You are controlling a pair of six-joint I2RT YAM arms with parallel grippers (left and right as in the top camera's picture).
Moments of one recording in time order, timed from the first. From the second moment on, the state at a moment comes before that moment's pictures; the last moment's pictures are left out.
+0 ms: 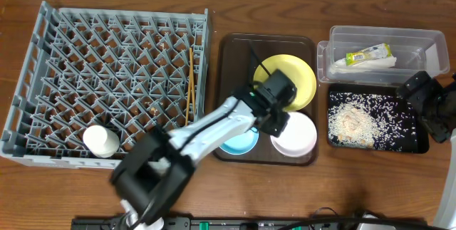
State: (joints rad) left arm -0.79 1.86 1.28 -0.61 0.21 -0.27; right arm -0.44 1.31 1.28 -1.12 -0.10 0.50
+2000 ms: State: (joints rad) left arm -0.55 1.85 1.29 -0.99 -1.39 -0.22; right arm -0.44 1.31 1.28 -1.12 -0.10 0.50
